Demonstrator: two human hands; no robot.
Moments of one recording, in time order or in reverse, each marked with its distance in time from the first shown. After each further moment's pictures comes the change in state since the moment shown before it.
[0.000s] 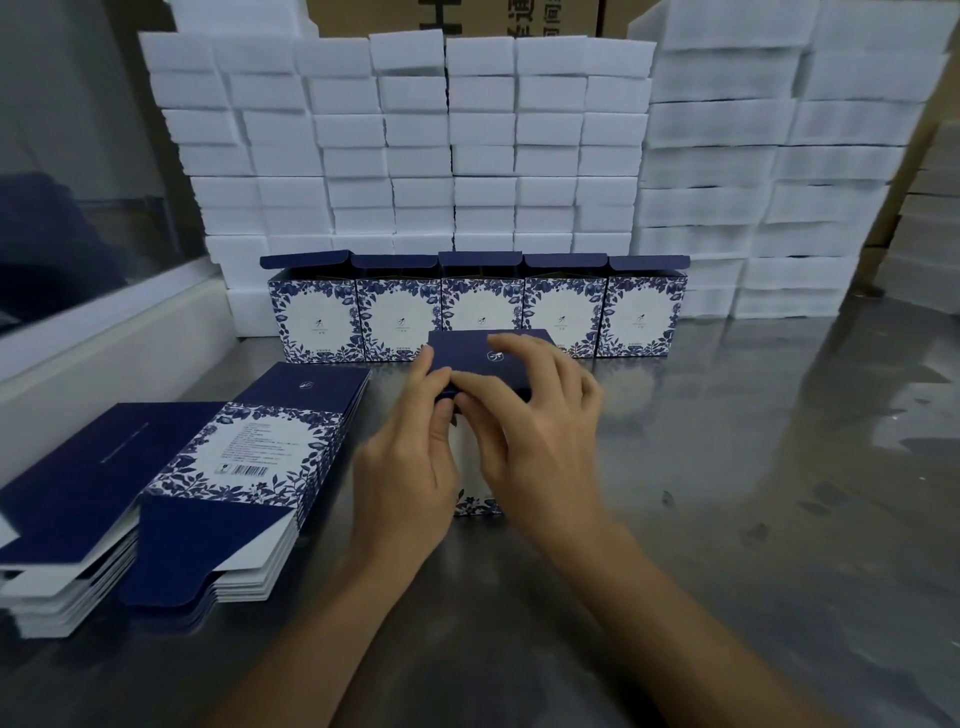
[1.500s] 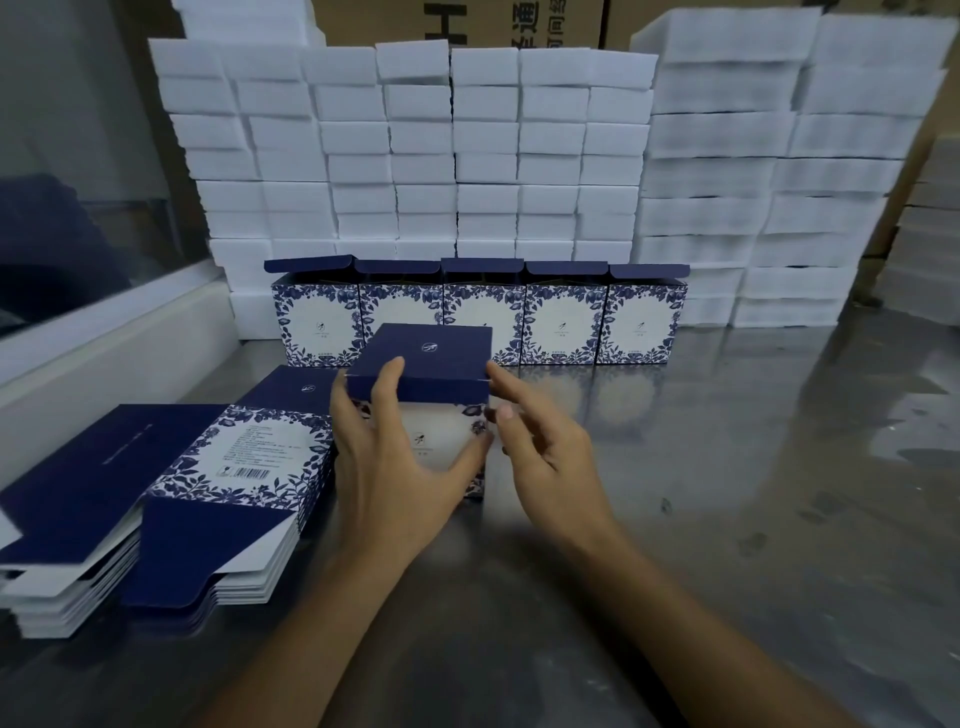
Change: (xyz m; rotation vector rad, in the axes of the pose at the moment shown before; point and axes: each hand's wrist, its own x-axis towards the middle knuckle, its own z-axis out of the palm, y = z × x) left_hand 0.000 -0.008 -0.002 0.192 -0.113 -0.343; right_hand -0.014 0.025 0.003 0.747 -0.280 0.398
